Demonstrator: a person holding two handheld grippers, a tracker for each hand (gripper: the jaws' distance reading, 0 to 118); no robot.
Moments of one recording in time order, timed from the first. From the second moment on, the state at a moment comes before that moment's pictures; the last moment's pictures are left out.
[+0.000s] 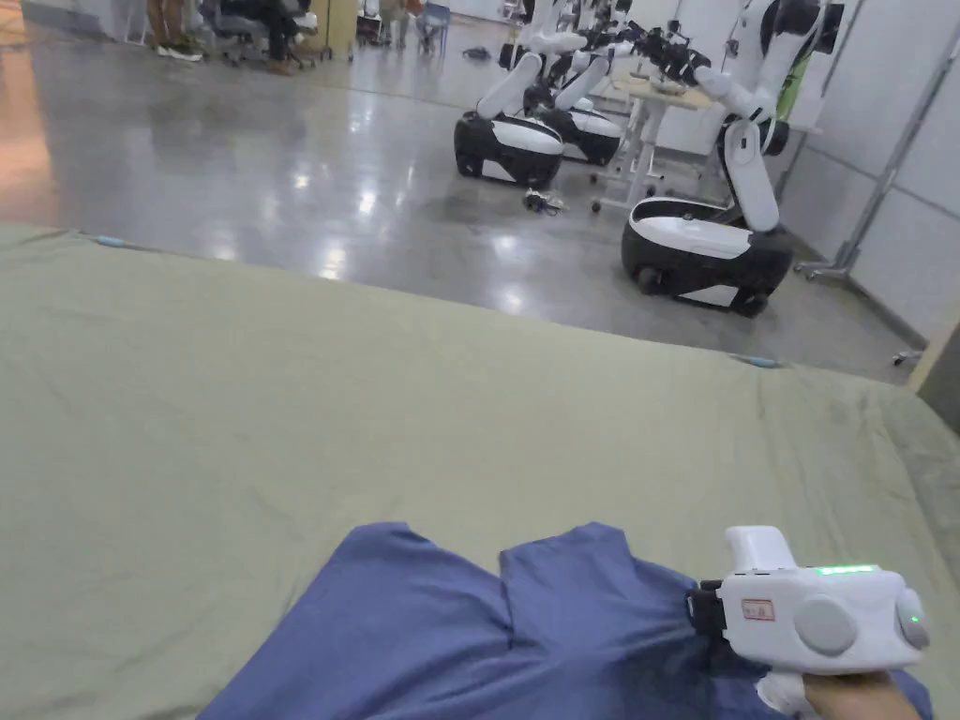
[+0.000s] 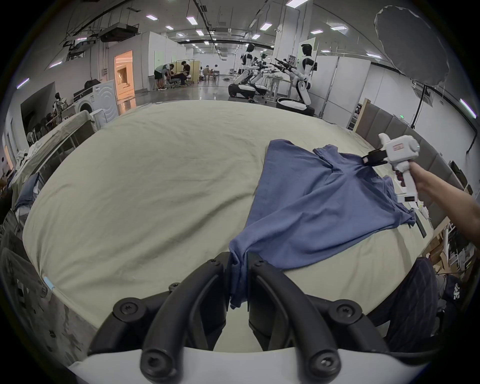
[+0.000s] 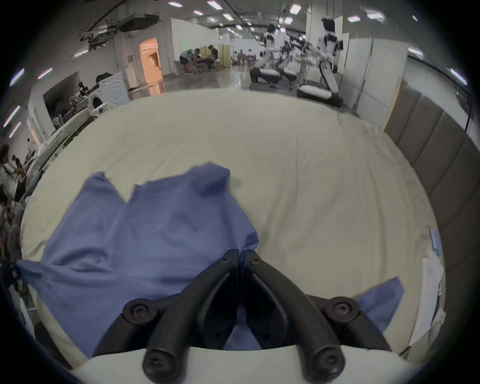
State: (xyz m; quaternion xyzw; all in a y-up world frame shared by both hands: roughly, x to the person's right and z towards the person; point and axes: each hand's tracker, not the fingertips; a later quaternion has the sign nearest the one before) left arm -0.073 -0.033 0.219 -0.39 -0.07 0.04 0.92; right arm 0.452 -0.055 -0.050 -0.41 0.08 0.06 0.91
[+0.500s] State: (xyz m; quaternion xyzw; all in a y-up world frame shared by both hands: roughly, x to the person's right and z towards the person) left arm -0.049 0.203 -0.002 -0.19 -0.04 -0.03 0.98; right arm 0.515 0.294 -0.026 -0.15 0.00 0.04 0.99
